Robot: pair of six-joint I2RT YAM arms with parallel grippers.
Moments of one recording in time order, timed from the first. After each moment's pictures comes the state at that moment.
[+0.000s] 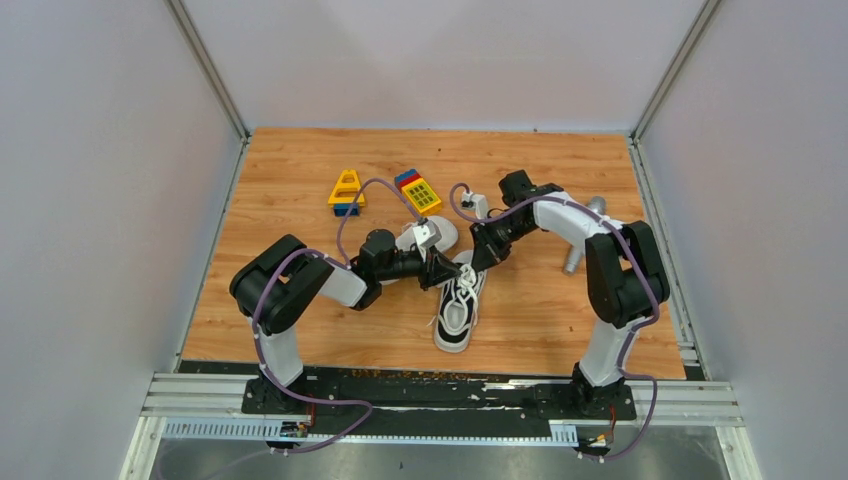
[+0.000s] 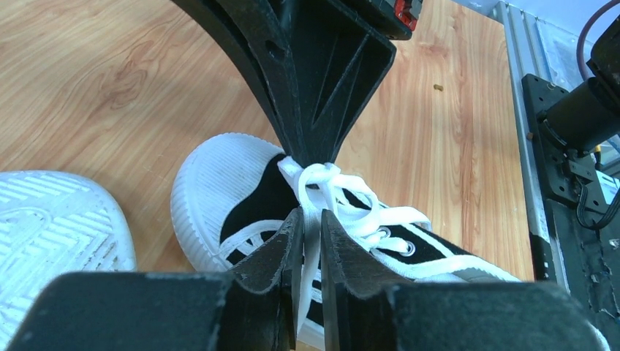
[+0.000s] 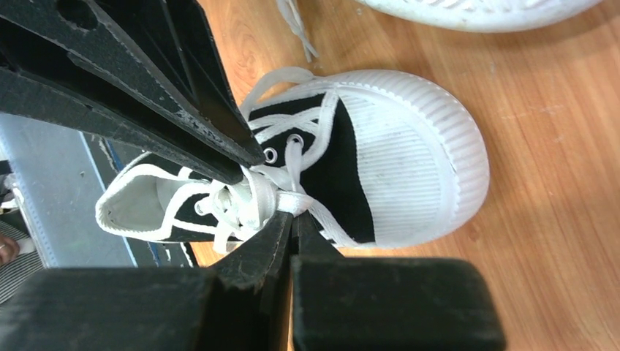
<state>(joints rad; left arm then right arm) -0.68 1.83 0.61 1.06 0.68 -0.17 0.35 1.84 1.27 -0.78 -0.82 -0.44</state>
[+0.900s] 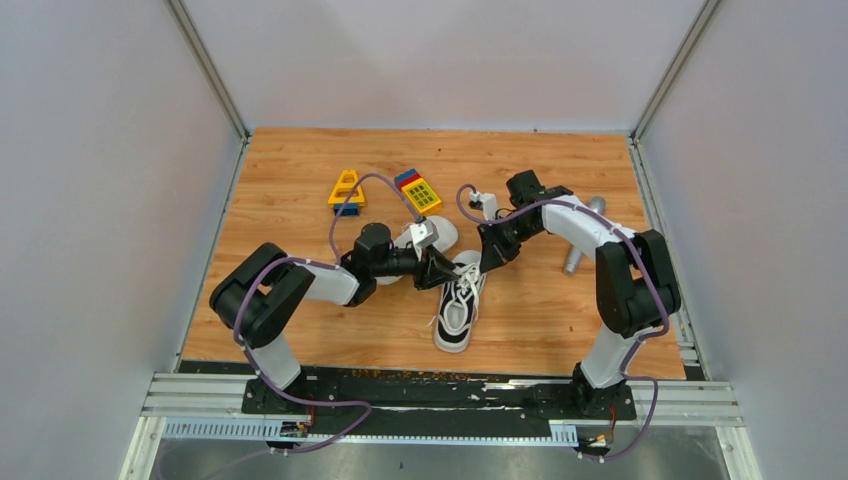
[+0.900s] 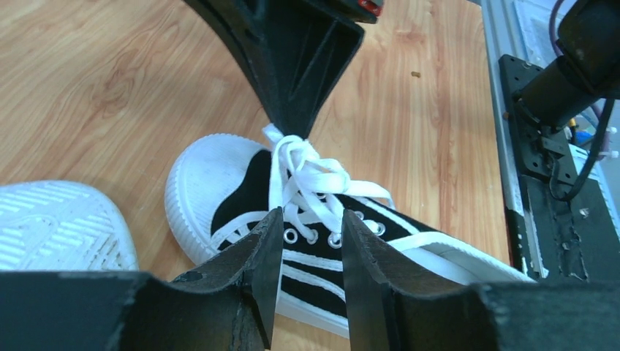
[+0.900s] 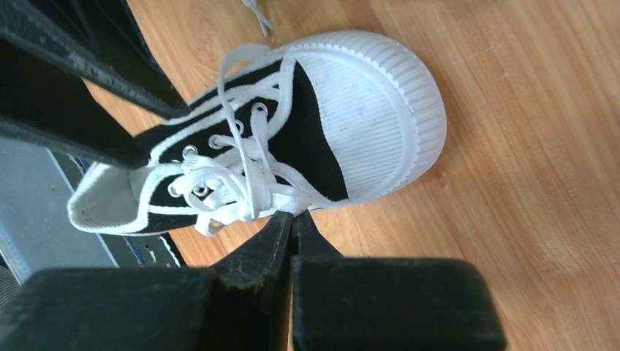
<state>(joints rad) -0.66 1.72 0.61 0.91 0.75 -0.10 0.33 1.76 1.20 -0.76 -0.68 -0.39</state>
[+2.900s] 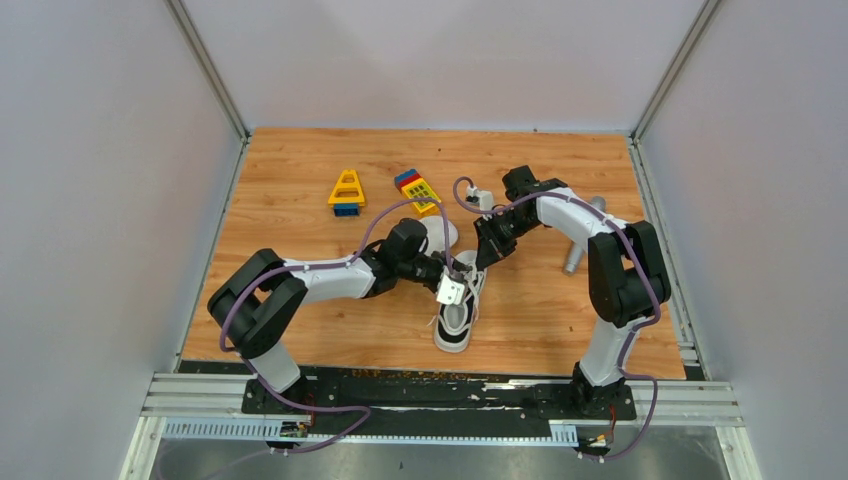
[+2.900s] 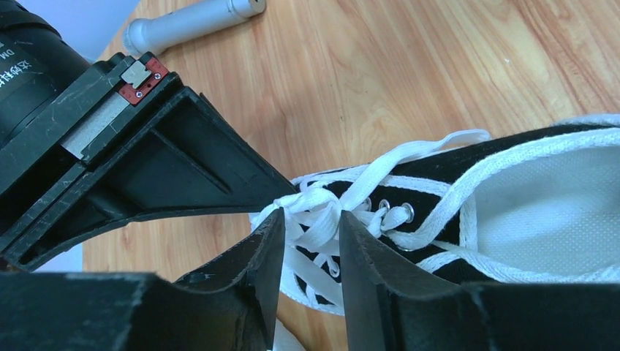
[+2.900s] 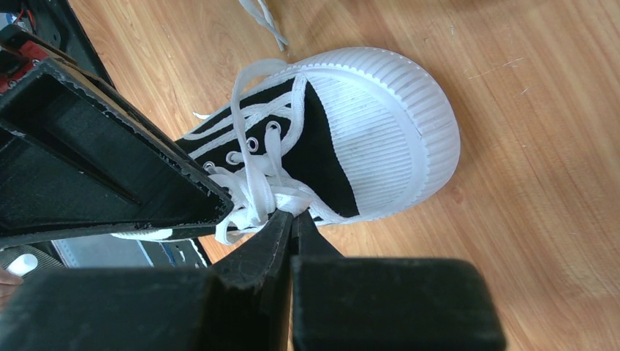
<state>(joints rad) -0.81 1.66 0.83 0.28 0.70 1.09 0.33 1.83 1.30 -0.83 -0.73 -0.34</state>
